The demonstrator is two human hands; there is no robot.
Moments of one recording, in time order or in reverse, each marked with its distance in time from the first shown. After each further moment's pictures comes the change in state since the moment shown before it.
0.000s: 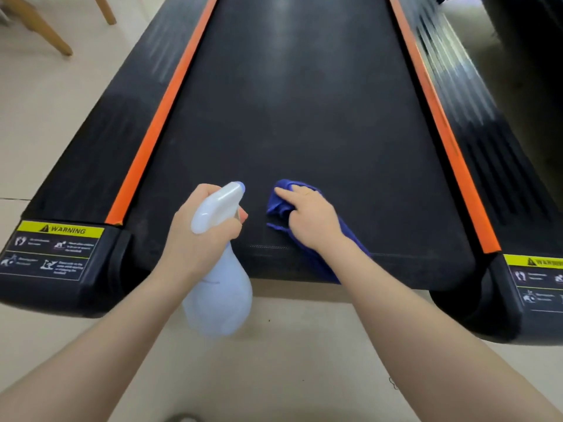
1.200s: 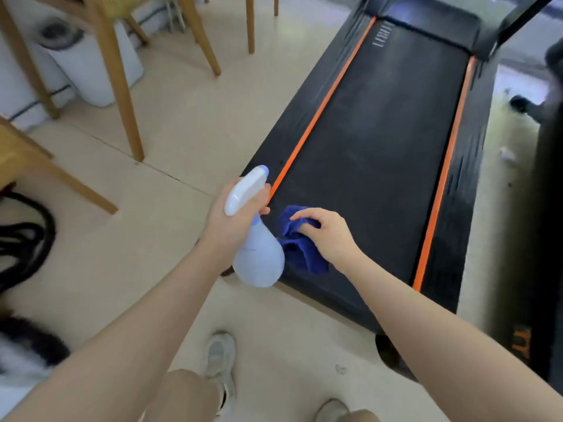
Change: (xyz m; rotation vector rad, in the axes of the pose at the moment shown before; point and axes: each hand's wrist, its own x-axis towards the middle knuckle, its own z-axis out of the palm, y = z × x) left_hand -0.058 0.311 -0.202 -0.331 0.282 -0.191; right_hand -0.019 -0.266 -0.284 0.467 -0.373 0.012
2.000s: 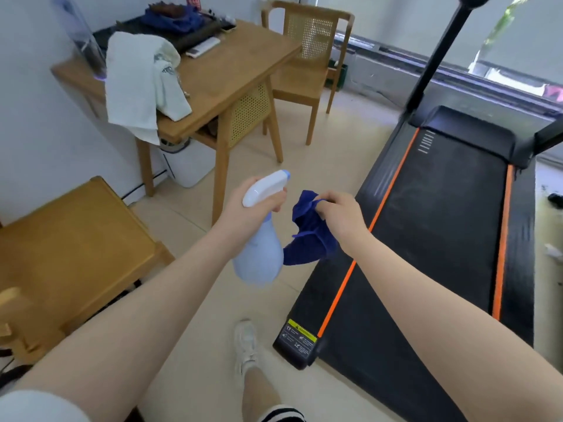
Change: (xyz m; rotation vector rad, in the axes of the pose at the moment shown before) left_hand 0.125 0.236 -0.275 0.015 0.030 0.083; right_hand 0.132 -0.390 0.058 0.138 0.094 0.018
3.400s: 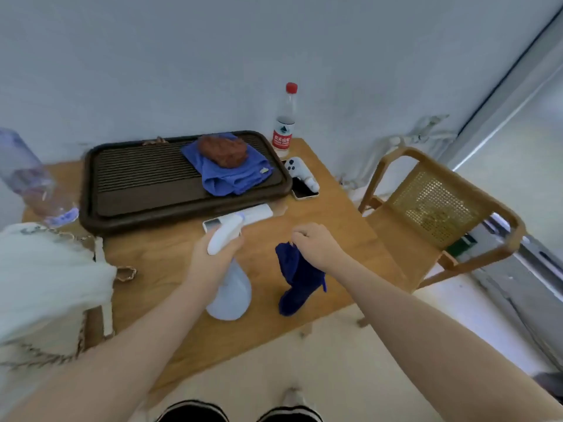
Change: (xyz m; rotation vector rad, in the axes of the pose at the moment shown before) left_hand 0.722 0.064 -0.160 -0.259 0.890 -0.132; right_hand 0.790 -0.350 0.130 -0.584 -0.732 -0.609
